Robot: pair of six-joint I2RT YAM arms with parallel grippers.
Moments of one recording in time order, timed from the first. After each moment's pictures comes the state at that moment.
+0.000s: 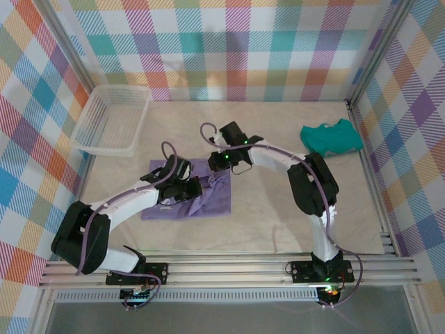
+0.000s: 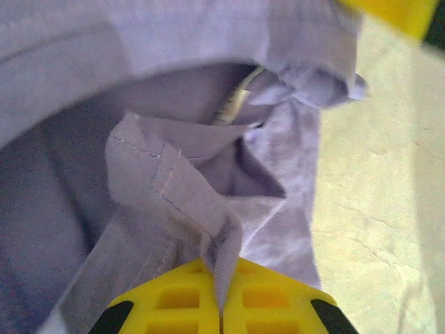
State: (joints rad) left arm -0.53 1.39 0.77 -0.35 0.23 -0.69; right arm 0.64 2.06 1.57 -0.47 -0.42 0.31
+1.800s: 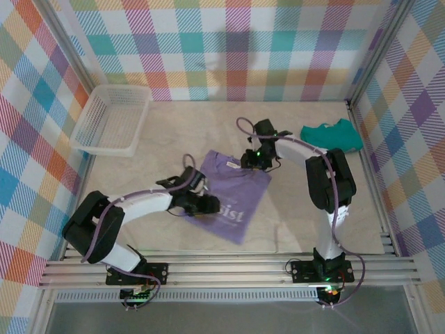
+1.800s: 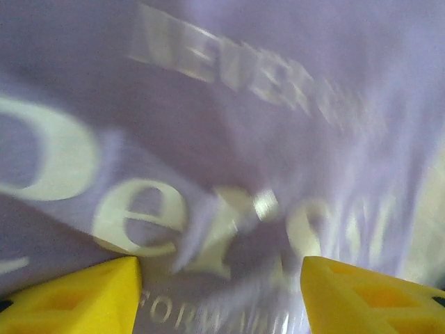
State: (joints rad) left arm -0.68 1.50 0.75 -0.37 0.37 -0.67; right arm 0.42 2.00 1.44 -0.62 -0.31 0.32
